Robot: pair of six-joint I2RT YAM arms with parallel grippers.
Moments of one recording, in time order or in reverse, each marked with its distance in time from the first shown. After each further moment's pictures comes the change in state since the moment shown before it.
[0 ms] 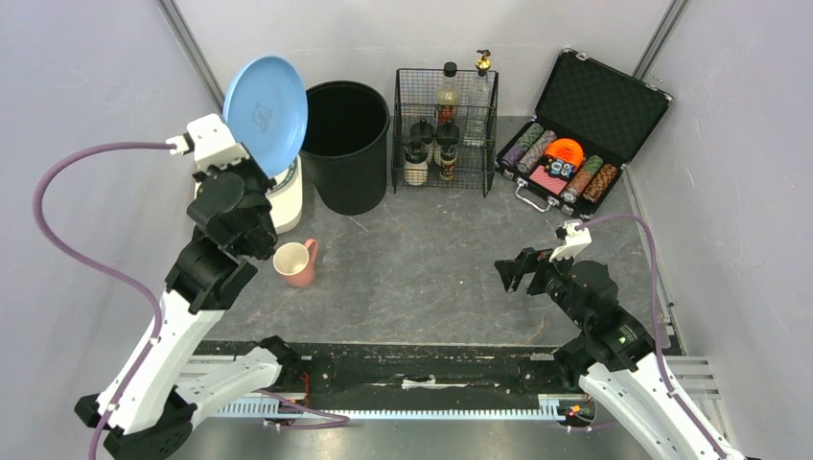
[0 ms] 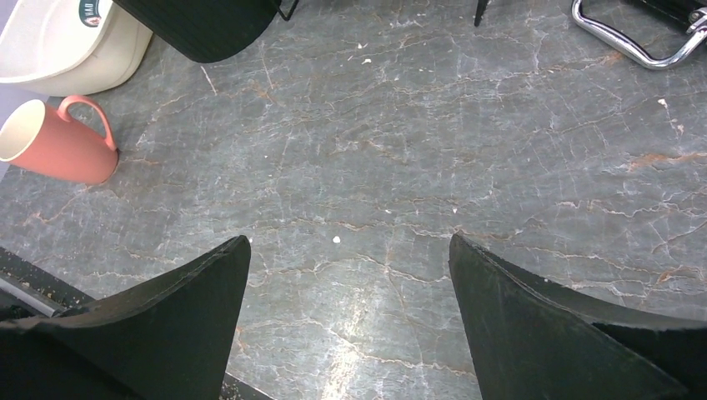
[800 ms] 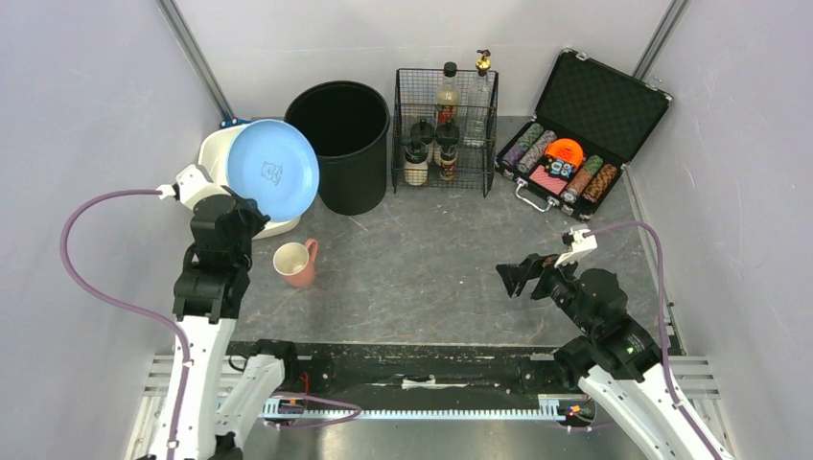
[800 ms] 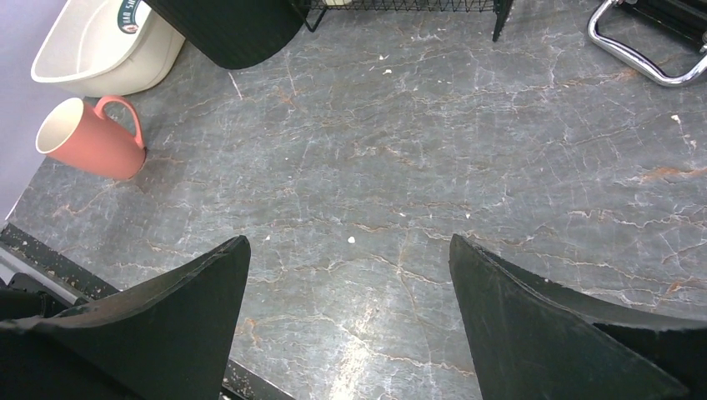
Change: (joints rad) left arm 0.498 -0.183 -0.294 -0.322 0.616 -0.543; right arm 0.000 -0.085 0.000 -0.030 -0.047 -0.007
